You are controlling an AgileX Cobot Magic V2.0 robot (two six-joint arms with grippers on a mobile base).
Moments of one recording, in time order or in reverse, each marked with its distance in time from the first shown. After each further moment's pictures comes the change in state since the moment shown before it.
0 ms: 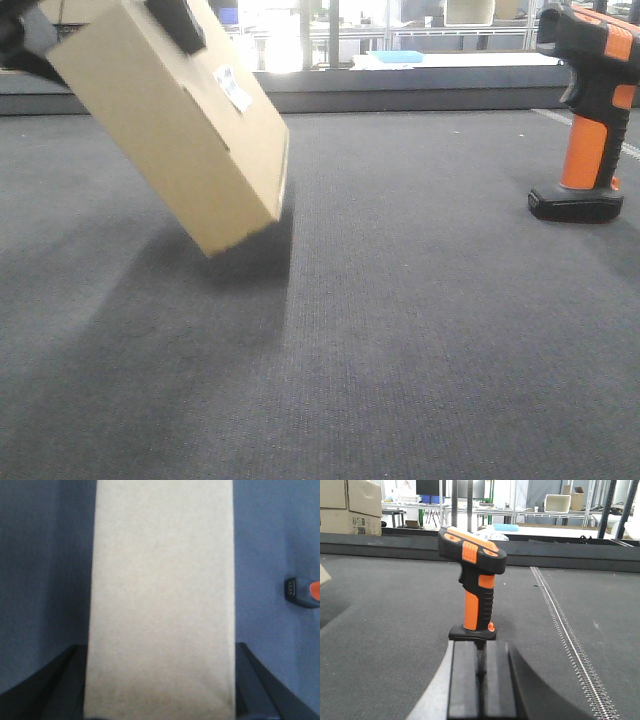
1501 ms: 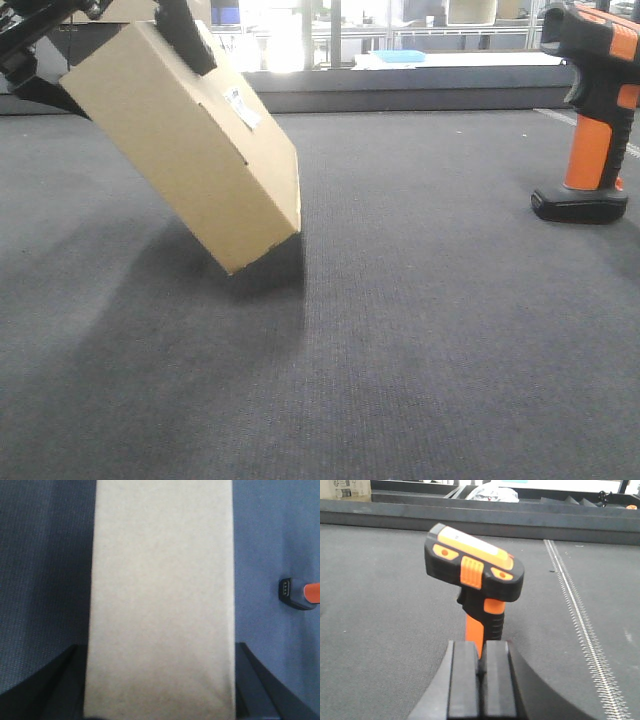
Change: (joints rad) left arm 0.000 0.002 0.032 -0.066 -0.019 -0.006; right arm 0.000 0.888 -0.322 0.000 -0.380 0.000
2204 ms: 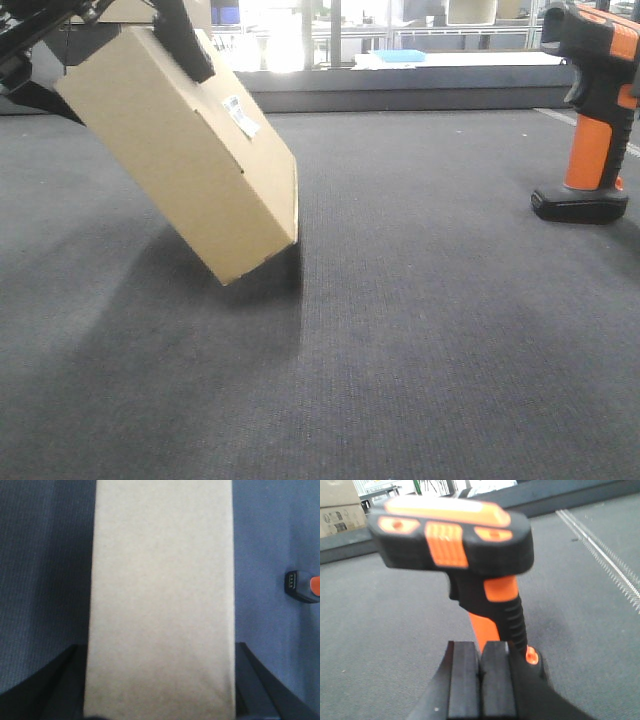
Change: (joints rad) left arm 0.000 0.000 0.000 0.000 0.030 0.000; right arm 0.000 0.552 -0.013 0.006 -0.558 0.278
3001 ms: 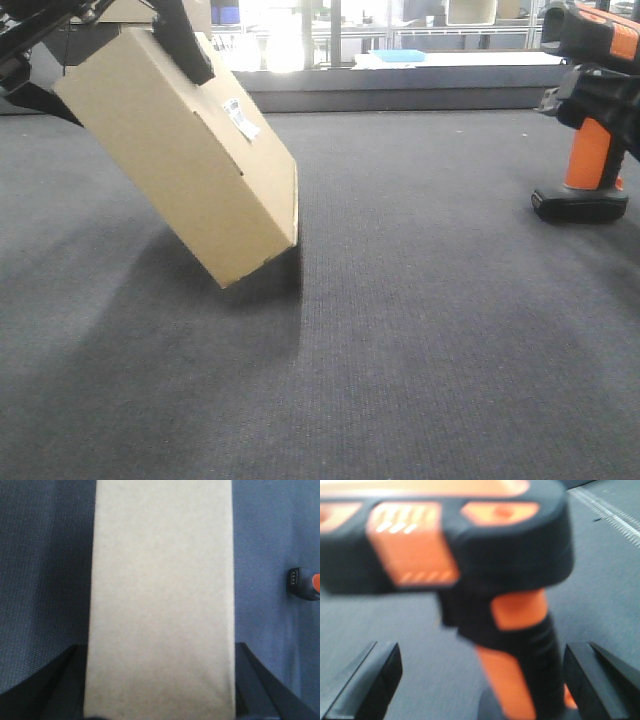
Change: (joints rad) left arm 0.000 0.000 0.000 0.000 0.006 0.002; right arm 0.037 0.265 -0.227 0.061 -0.035 0.090
